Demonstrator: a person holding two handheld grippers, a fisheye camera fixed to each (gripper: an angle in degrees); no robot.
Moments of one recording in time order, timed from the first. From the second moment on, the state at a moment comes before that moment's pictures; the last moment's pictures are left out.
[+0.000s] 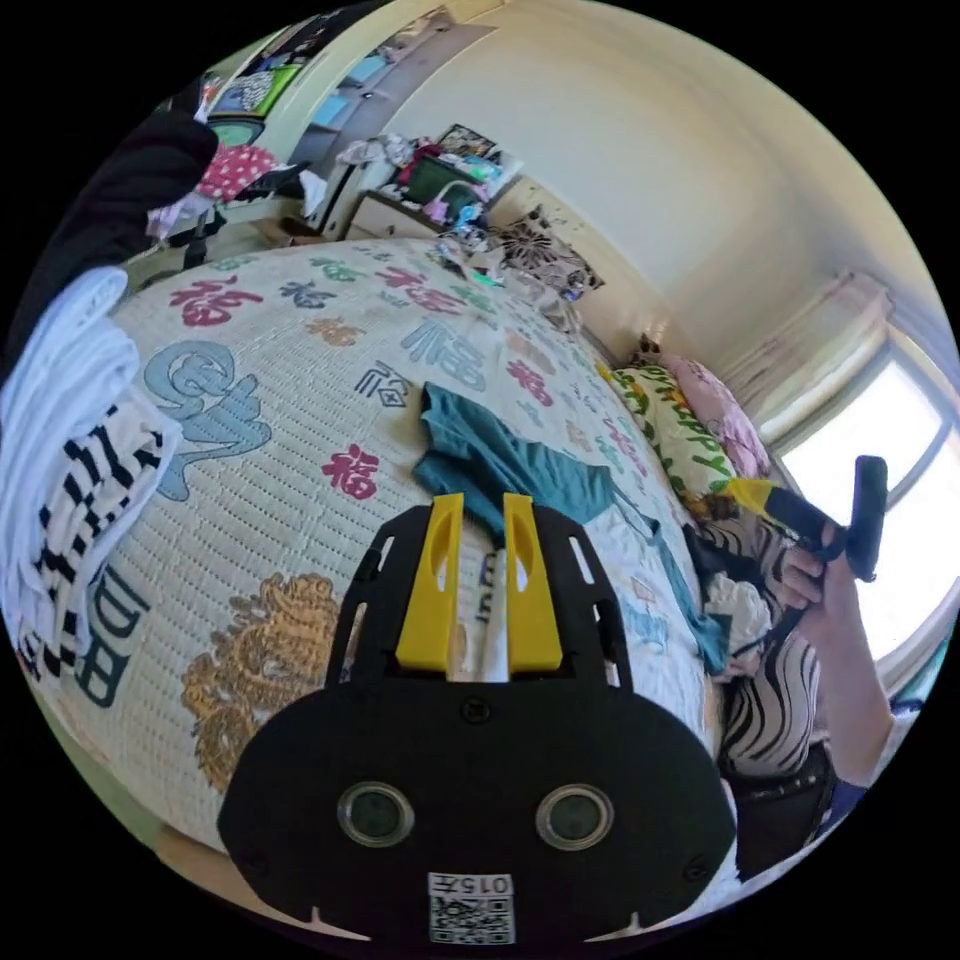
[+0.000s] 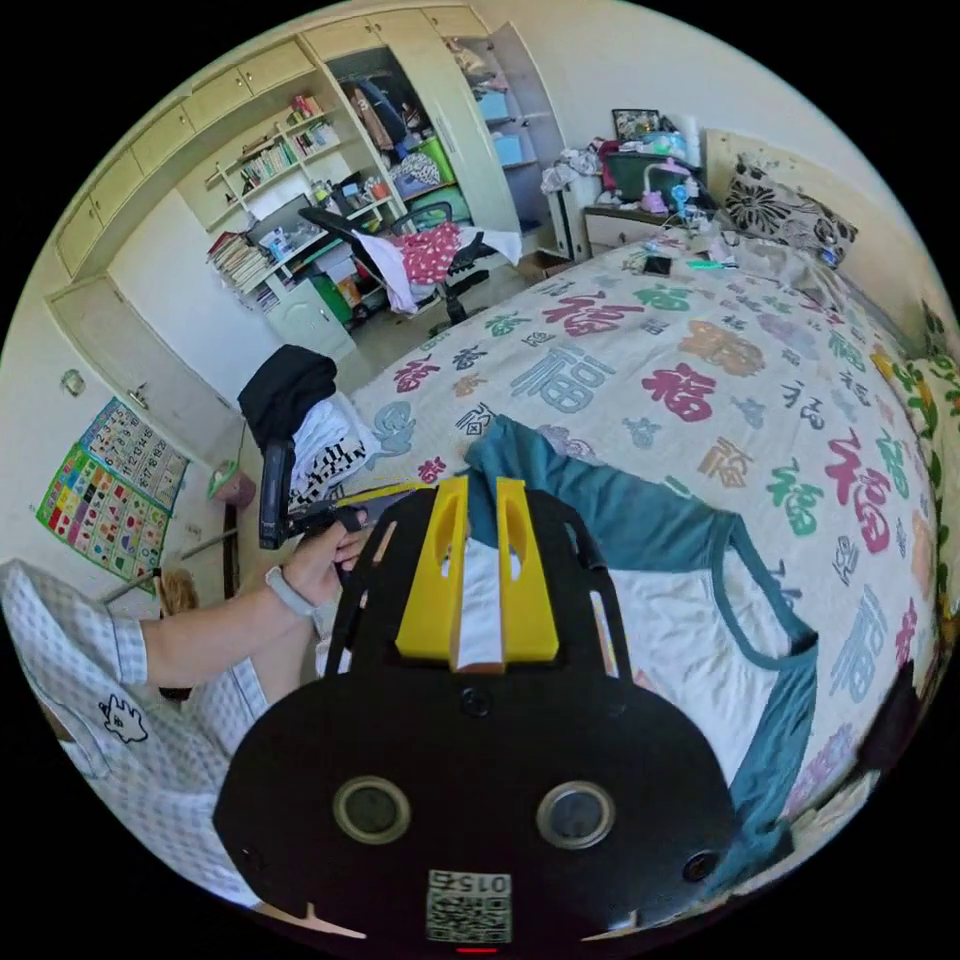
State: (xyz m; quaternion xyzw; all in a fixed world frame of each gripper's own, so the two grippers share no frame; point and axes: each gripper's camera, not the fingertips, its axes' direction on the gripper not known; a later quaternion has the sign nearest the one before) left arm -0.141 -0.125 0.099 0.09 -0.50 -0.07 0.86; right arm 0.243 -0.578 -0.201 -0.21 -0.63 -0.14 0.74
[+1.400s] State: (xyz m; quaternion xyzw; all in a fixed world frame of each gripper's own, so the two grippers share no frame) left arm -0.196 -0.106 0.099 0.25 -0.44 -0.20 0.84; right arm -0.186 -0.656 -0.045 -0.35 -0.54 -0.47 0.61
